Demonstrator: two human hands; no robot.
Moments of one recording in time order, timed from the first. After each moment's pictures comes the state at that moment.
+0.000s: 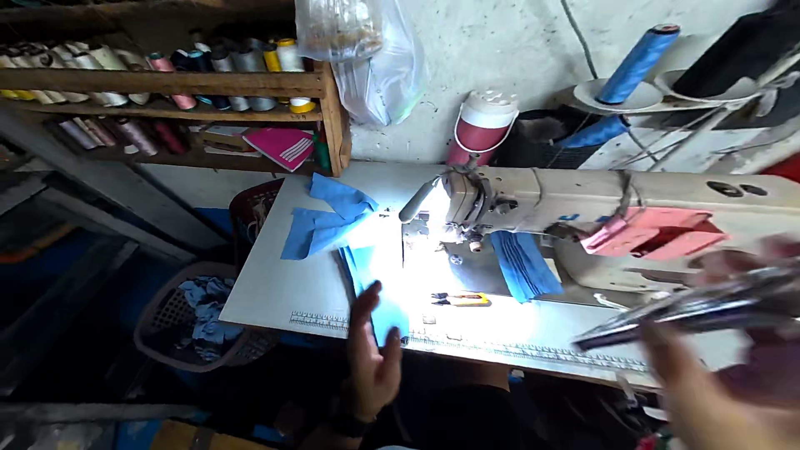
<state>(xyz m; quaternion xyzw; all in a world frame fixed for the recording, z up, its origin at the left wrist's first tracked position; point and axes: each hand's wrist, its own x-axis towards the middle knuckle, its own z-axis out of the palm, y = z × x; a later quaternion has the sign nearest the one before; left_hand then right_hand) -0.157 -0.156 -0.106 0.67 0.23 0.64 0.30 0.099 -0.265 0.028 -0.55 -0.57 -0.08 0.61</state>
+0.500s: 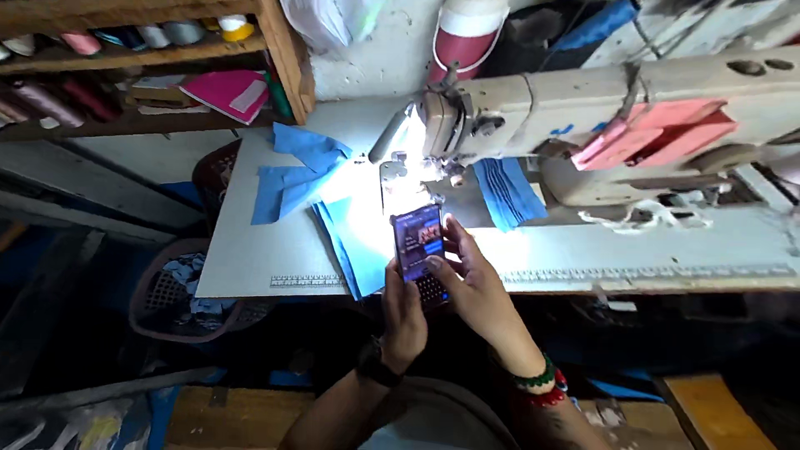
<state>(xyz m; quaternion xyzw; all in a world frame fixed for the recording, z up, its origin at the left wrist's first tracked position) -0.099 -0.198 -0.125 0.56 0.28 0.55 0.55 0.019 -0.216 -0.075 -0.60 -0.50 0.30 0.55</state>
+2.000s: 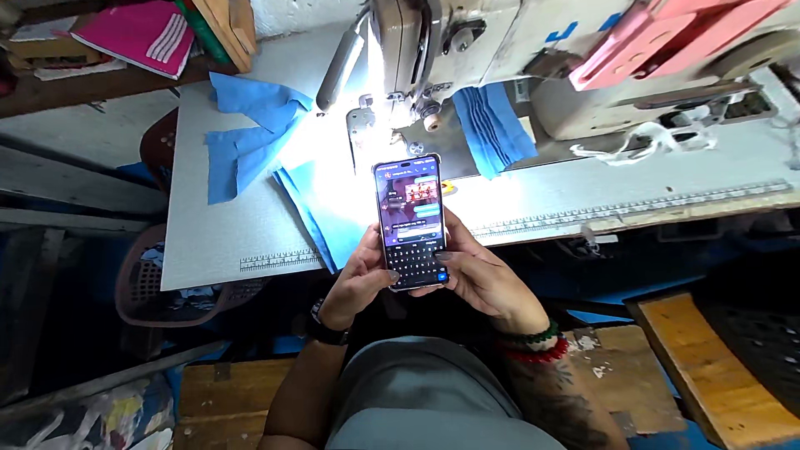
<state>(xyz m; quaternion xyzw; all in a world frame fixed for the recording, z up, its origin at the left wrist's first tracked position) -0.142 -0.153 -0.125 0.48 0.03 0.31 0.82 0.056 -0.248 -0.119 -0.26 -0.35 0.68 0.59</state>
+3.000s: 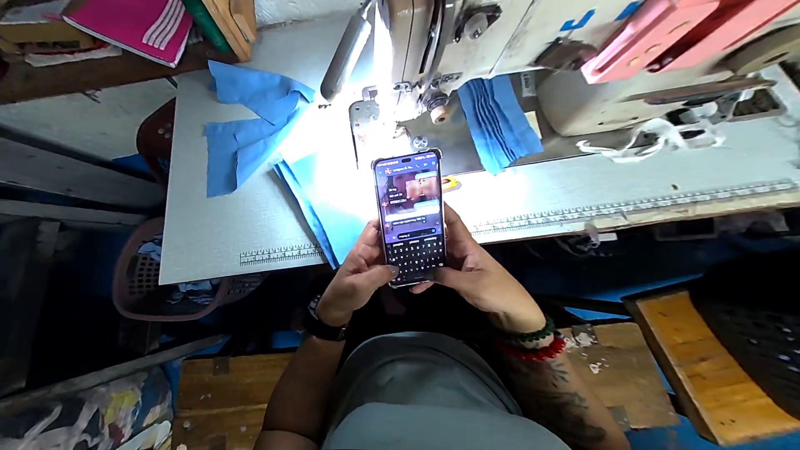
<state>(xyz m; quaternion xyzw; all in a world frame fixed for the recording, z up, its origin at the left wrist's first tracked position) -0.148 -0.151 -0.128 0.51 0.05 0.30 0.80 0.048 -0.246 -0.122 -0.32 -0.42 0.62 0.57</state>
